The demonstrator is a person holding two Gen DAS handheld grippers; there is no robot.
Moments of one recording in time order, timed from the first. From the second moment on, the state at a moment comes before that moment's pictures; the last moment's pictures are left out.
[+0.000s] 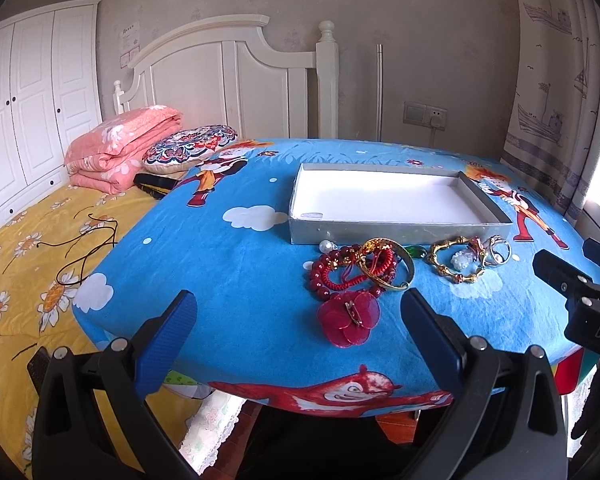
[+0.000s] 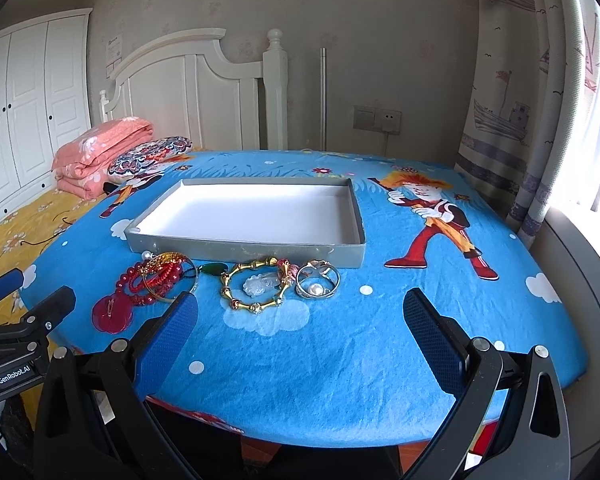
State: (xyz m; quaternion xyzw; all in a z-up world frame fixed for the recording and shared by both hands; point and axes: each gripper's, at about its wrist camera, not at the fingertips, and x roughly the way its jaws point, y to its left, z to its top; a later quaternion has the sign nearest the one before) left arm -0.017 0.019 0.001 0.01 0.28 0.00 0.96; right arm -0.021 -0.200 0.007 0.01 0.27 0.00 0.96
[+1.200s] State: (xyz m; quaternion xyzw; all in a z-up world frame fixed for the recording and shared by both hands) left arm 0.037 -0.011 -0.063 0.07 0.29 -0.05 0.95; right arm 0.045 -0.226 -0.041 0.06 0.30 0.01 0.95
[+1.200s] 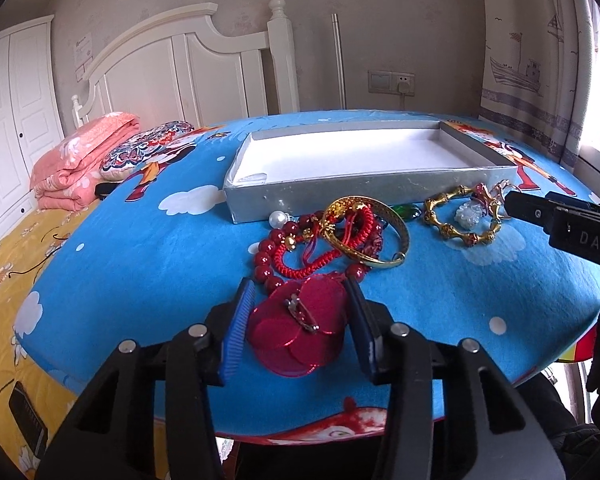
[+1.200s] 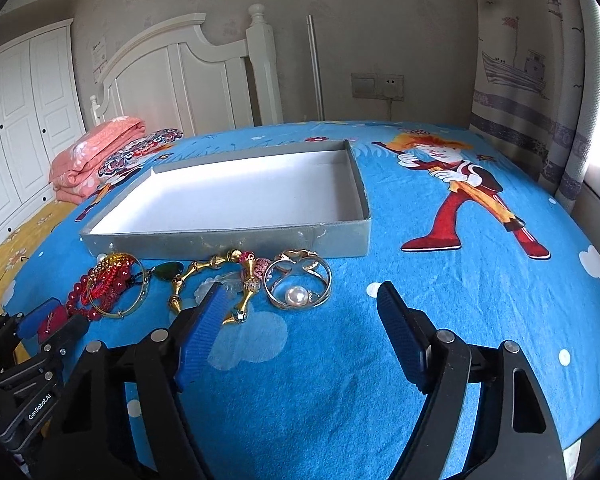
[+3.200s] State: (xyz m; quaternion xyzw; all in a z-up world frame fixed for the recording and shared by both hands) left arm 0.133 -0.041 0.007 0.06 0.29 -0.05 0.95; right arm 0.088 -0.211 0.005 0.00 0.28 0.03 0.96
